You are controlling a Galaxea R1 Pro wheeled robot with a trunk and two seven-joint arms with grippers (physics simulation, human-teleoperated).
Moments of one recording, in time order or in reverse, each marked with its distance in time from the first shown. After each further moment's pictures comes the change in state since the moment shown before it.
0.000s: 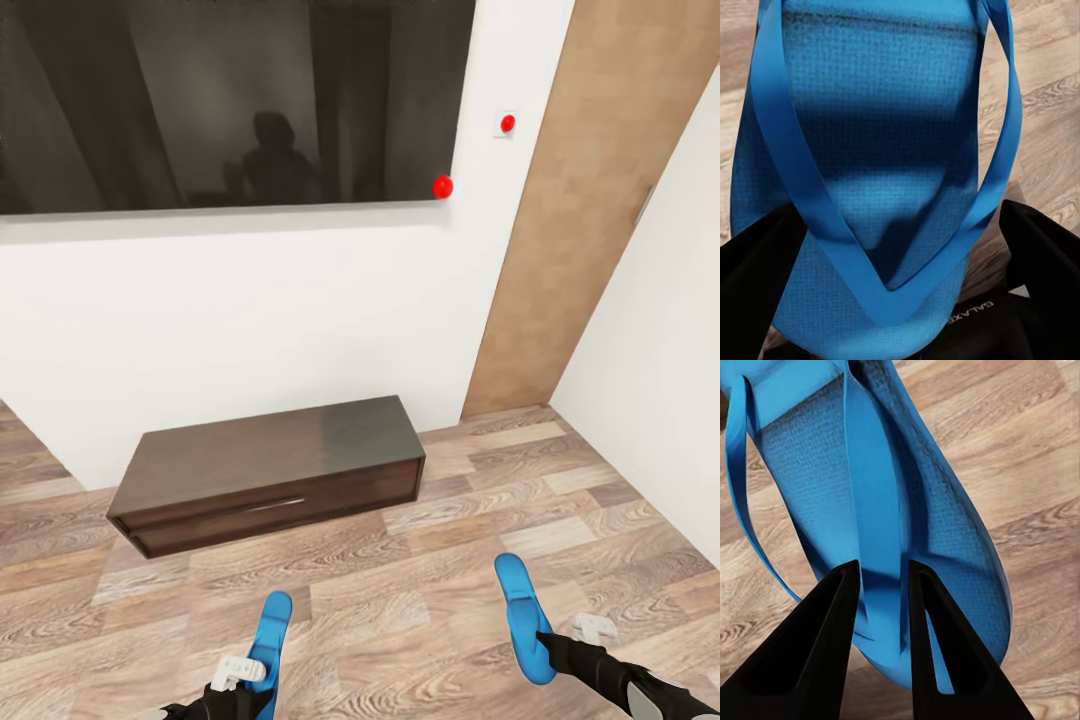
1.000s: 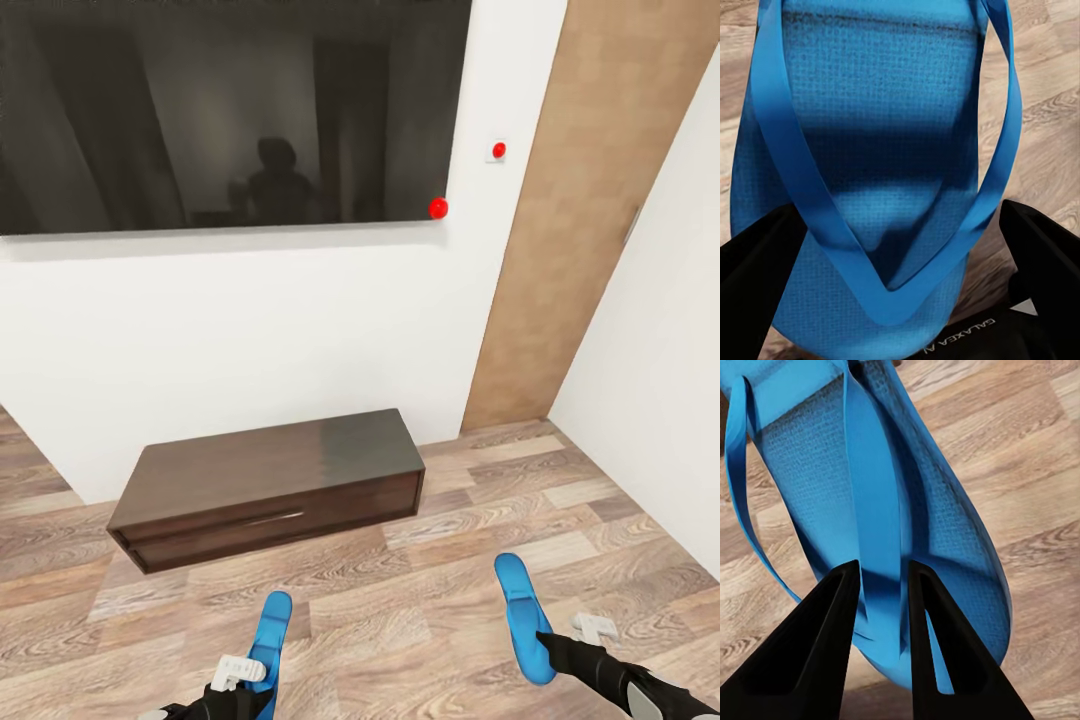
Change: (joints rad) left arm 0.000 0.000 0.000 0.000 0.000 0.000 0.000; right arm 0.000 0.000 0.000 0.000 0.000 0.000 0.000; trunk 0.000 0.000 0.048
